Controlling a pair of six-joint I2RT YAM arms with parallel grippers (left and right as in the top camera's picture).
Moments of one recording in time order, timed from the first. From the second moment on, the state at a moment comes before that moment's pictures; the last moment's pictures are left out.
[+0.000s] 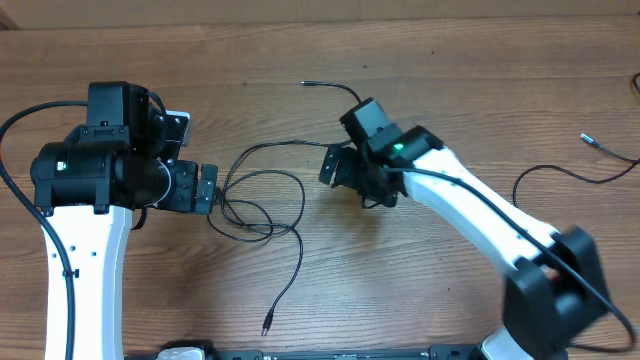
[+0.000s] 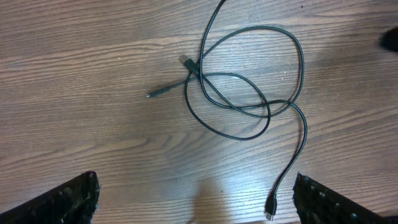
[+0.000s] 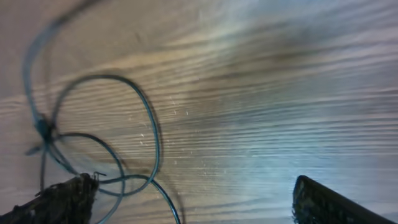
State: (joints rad) left arm 0.02 1.35 1.56 -1.46 0.04 0.13; right arm 0.59 1.78 1.34 -0.82 -0.17 0.88
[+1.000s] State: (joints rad) left arm 0.02 1.35 1.56 -1.46 0.04 0.13; right arm 0.79 1.88 1.18 -0.47 -0.24 1.23
